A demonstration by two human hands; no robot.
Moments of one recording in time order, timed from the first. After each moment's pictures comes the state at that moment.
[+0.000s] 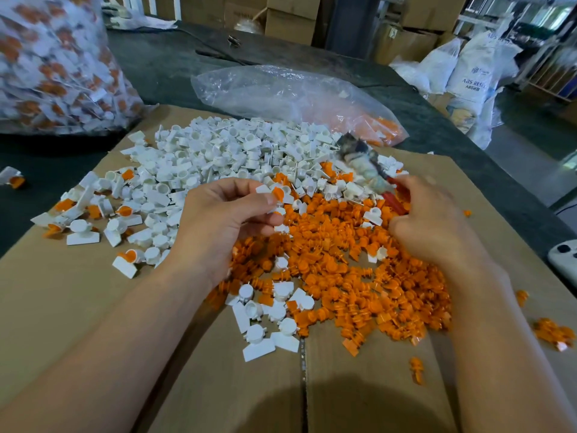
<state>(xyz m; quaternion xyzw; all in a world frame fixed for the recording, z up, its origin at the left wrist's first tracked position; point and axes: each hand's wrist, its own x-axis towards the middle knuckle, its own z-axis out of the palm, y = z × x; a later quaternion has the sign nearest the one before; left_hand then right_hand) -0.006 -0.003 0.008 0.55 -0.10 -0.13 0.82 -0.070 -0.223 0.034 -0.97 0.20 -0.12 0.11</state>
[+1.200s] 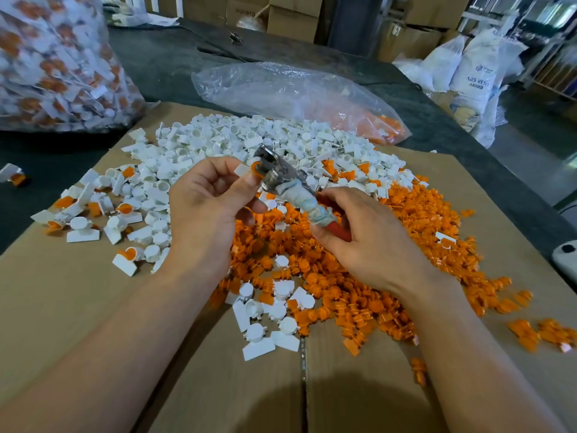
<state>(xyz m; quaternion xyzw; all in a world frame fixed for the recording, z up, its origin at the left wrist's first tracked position) -0.009 -0.004 0.009 0.55 -0.13 0.02 0.82 -0.072 -0.167 0.021 -0.98 -0.01 -0.11 0.16</state>
